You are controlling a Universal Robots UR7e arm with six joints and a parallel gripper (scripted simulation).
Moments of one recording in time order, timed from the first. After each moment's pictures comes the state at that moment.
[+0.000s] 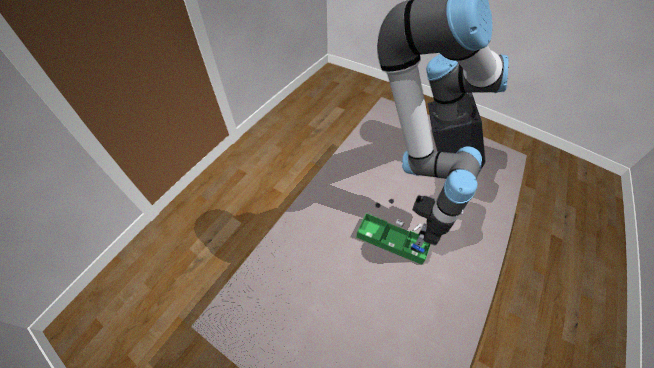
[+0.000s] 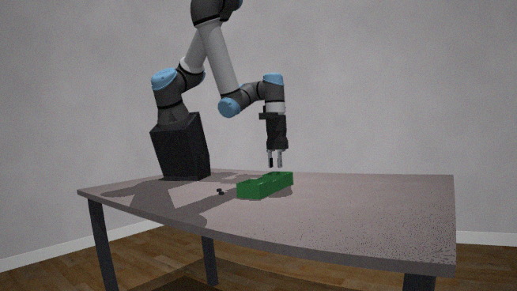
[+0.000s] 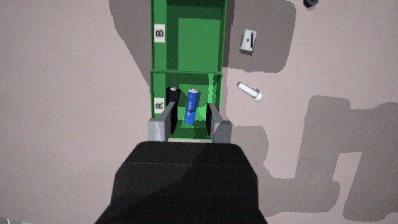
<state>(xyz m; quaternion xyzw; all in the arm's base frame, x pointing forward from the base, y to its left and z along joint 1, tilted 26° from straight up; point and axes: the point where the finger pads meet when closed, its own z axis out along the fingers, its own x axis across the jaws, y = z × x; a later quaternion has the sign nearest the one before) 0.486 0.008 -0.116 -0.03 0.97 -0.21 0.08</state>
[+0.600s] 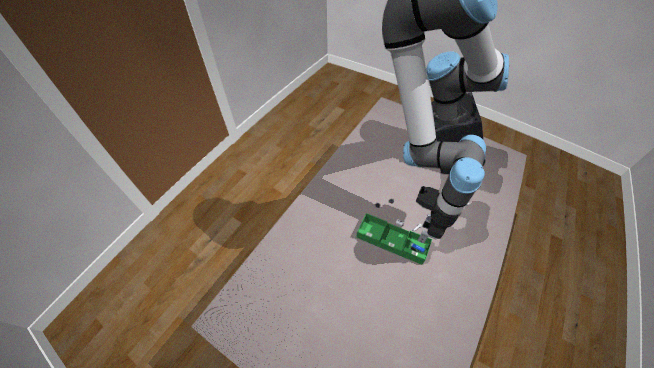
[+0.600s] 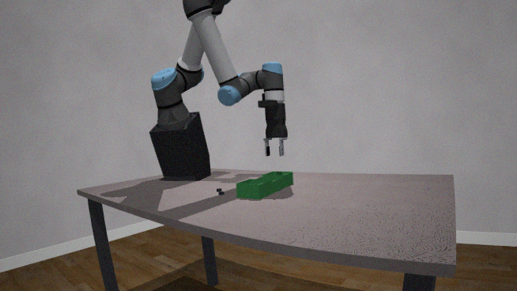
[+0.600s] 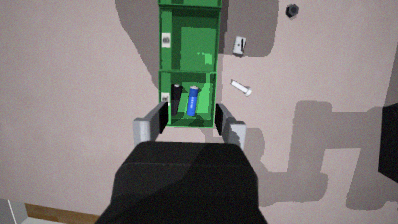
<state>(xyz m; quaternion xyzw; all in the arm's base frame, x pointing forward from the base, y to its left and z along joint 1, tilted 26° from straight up) 0.478 0.025 -0.078 -0.03 0.97 -0.21 0.08</state>
